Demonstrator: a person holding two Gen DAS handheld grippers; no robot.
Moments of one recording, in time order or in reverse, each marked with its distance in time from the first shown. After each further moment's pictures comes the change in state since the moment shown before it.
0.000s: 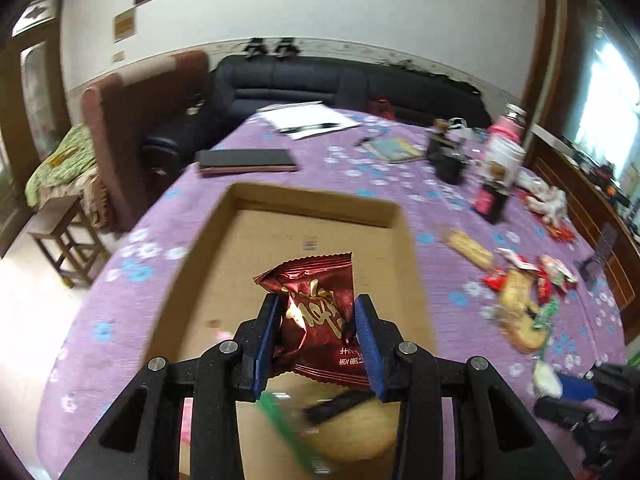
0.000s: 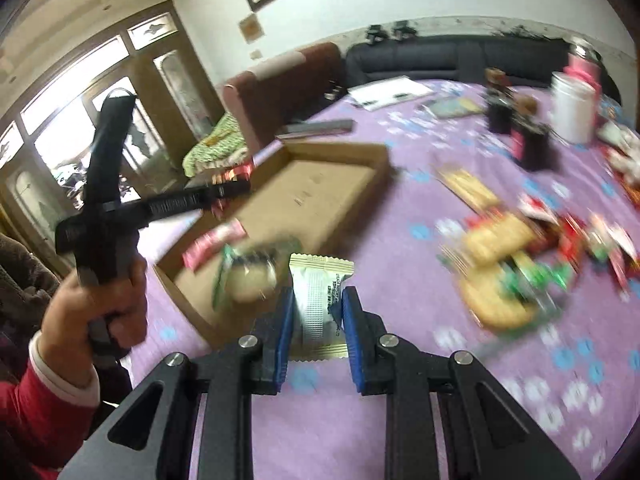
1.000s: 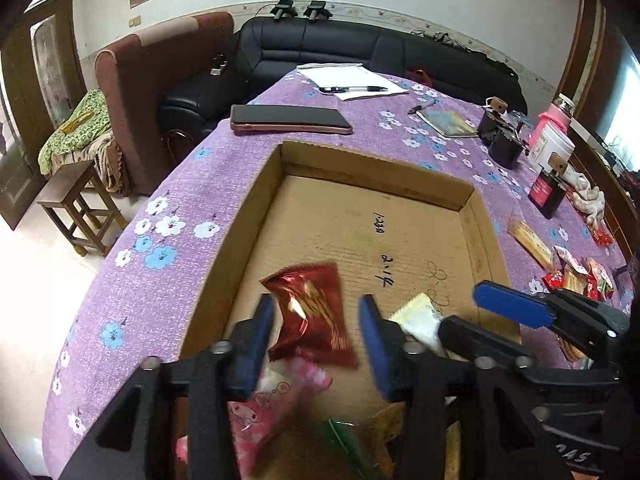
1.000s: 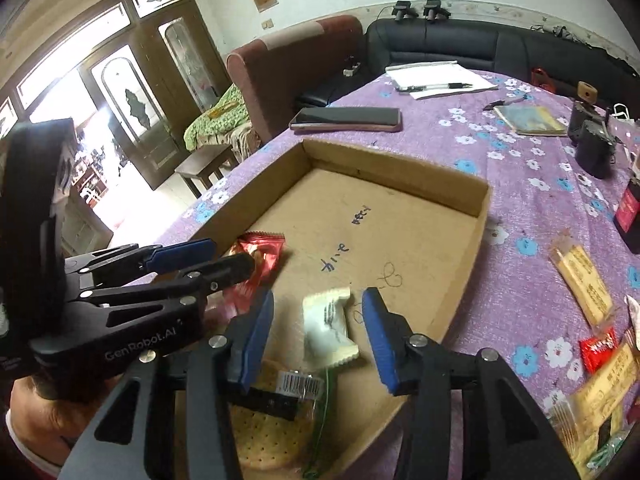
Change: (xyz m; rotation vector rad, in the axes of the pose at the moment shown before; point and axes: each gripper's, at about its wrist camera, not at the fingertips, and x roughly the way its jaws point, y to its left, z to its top) left arm 0.050 0.036 0.007 -0.042 0.128 0.063; right arm 0.128 0.032 0.074 -0.048 0.095 -0.005
